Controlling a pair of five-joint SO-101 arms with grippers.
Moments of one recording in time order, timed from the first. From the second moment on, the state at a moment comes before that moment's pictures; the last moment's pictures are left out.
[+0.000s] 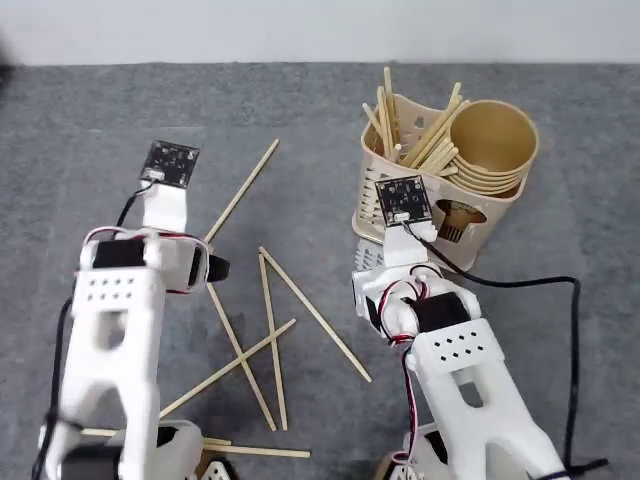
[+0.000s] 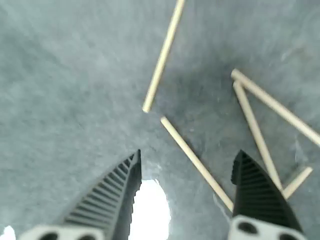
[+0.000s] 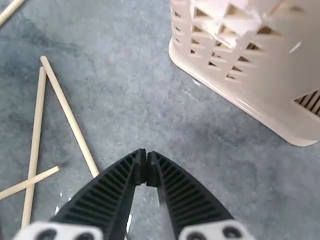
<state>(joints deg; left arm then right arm) -6.3 -19.1 38.5 65.5 -8.5 -19.1 -40.4 57.1 47.6 -6.9</state>
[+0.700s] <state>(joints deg) 0.8 12.4 26.2 65.5 1.3 -19.1 -40.4 57.1 47.4 -6.9</state>
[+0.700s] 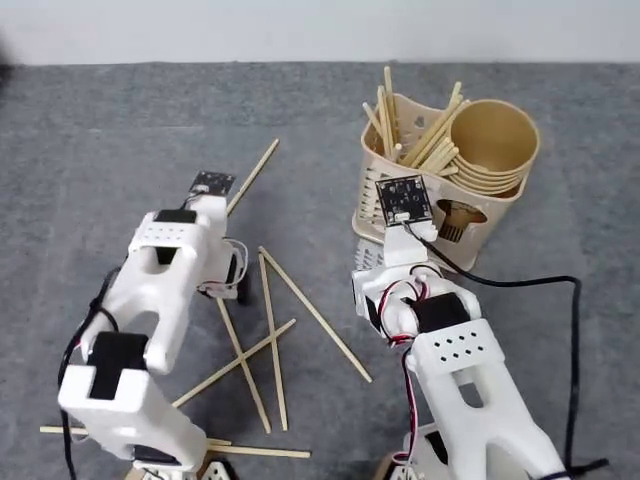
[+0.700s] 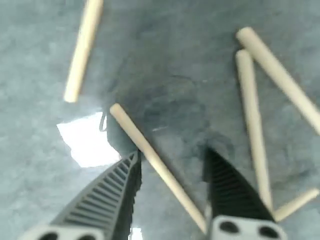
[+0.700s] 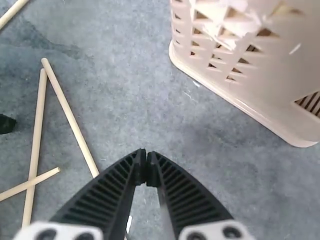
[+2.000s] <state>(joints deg) 4.2 61.3 -57.5 74.7 -5.7 -19.1 -40.4 57.1 47.4 -6.9</state>
